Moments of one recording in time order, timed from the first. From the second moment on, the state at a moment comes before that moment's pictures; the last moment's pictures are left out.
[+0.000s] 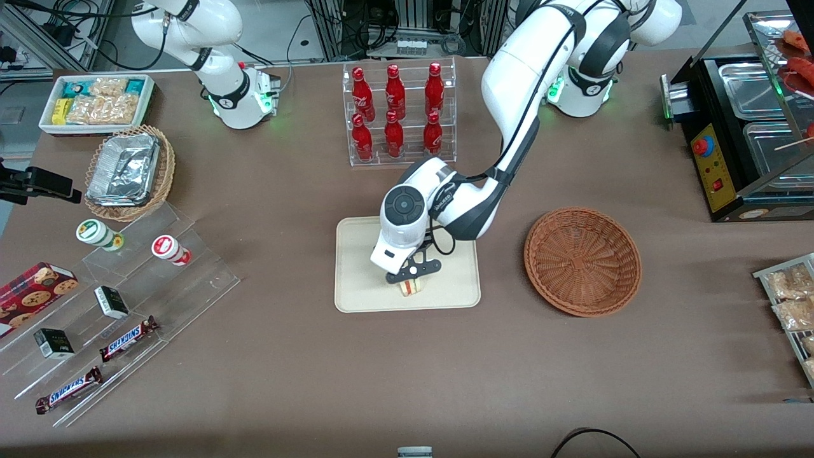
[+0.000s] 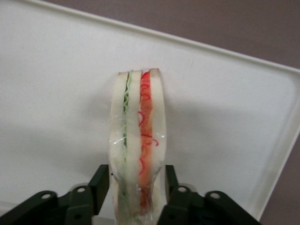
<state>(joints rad) -0.75 0.88 -0.03 -1.19 -0.08 2.07 -1.00</state>
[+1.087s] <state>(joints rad) -0.65 0.56 0.07 -1.30 -0.06 1.91 -0.92</state>
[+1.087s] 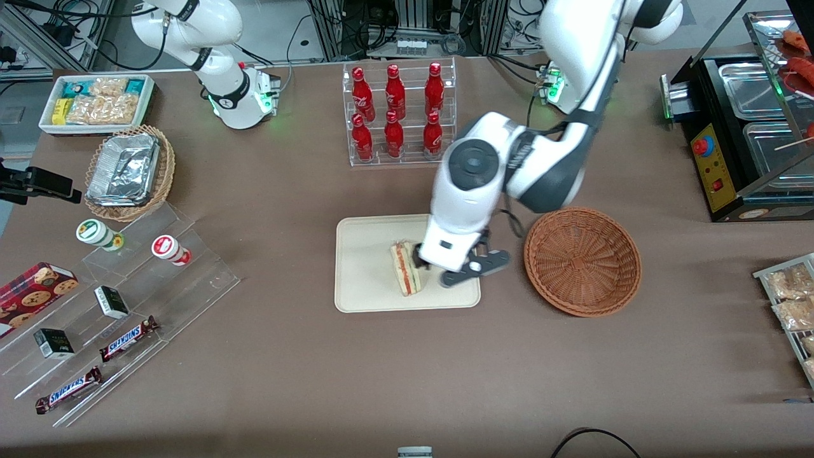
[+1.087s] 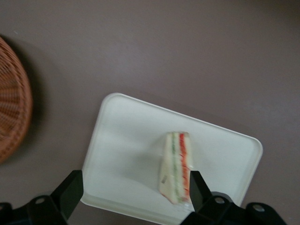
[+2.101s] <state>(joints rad) -0.20 0.22 0.03 -1.57 -0.06 1.70 -0.26</state>
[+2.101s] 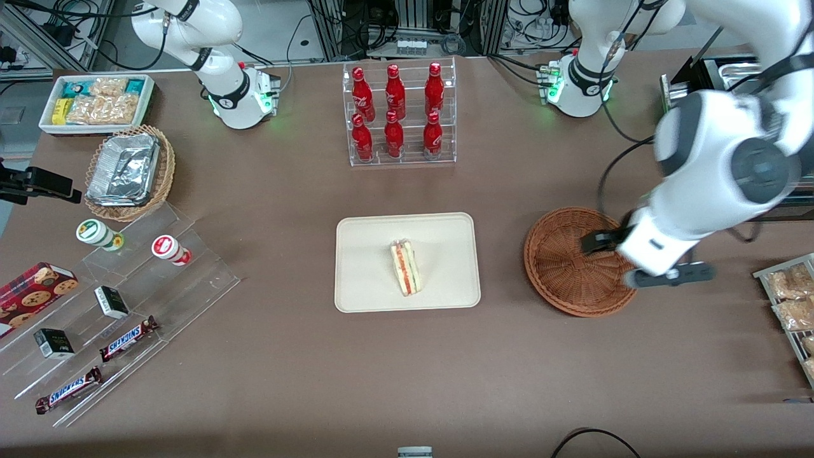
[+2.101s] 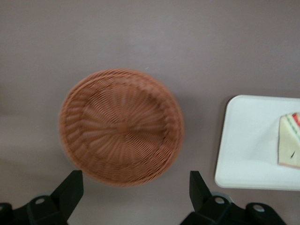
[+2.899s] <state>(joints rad) 0.07 -0.01 -0.15 -1.59 -0.05 1.48 -0.16</state>
